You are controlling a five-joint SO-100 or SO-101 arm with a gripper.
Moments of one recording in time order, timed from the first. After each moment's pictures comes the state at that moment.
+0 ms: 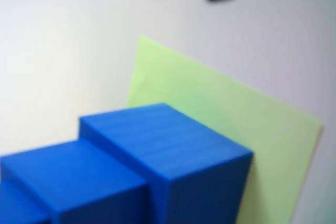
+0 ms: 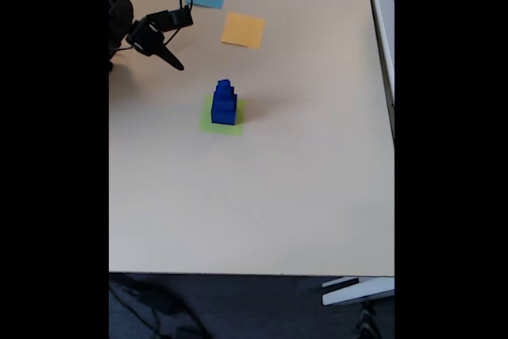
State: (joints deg) arm 27.7 192.4 177.5 45.5 32.6
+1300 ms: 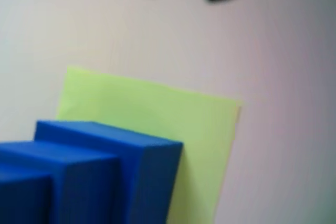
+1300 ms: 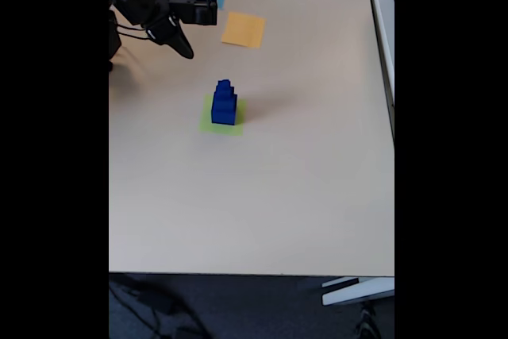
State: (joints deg) arm 22.3 134.6 129.3 59.1 53.9
